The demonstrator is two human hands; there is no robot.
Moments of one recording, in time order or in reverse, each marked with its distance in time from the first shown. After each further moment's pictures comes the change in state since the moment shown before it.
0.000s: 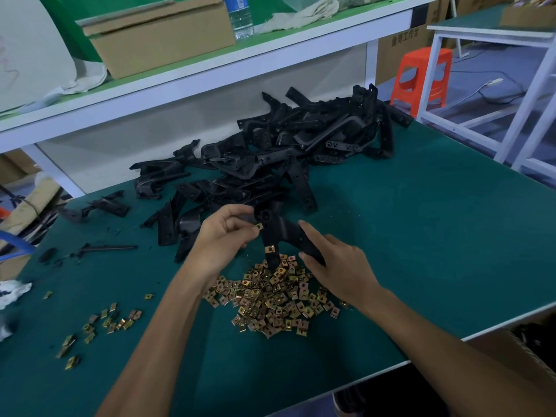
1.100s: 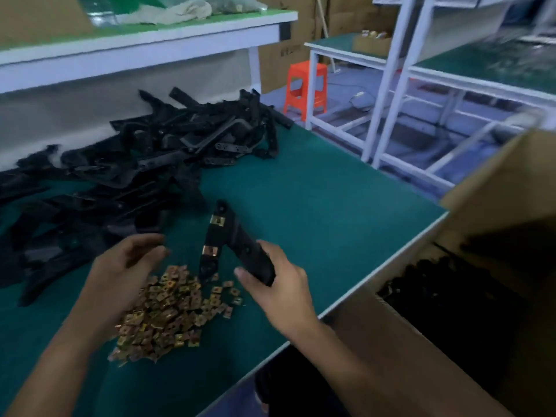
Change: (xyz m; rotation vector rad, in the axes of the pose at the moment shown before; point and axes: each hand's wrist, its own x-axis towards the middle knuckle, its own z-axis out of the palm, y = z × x) left_hand -0.025 -0.012 0.033 0.137 -0.054 0.065; right_hand -0.079 -0.017 -0.053 0.396 0.279 0.420
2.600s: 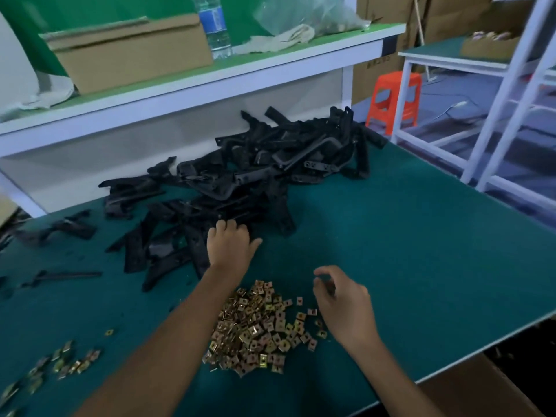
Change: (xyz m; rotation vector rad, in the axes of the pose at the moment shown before) left_hand 0.119 -0.044 0.024 1.405 0.122 0.046; right_hand 0.043 0.017 0.041 -0.168 -0.134 0.094
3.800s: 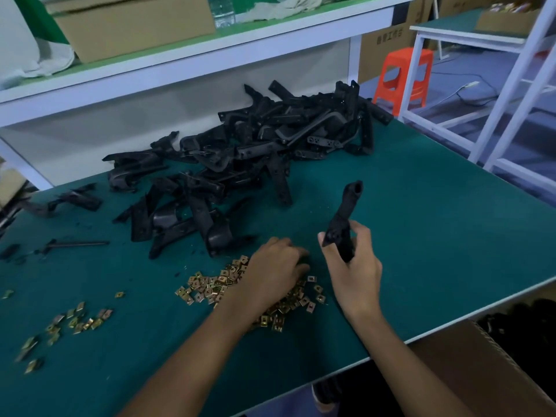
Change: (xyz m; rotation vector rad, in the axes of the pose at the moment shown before) left_hand -0.104 0.053 -0.039 -0.409 -0.141 0.442; right_hand -0.007 0.000 -0.003 0.290 0.271 0.046
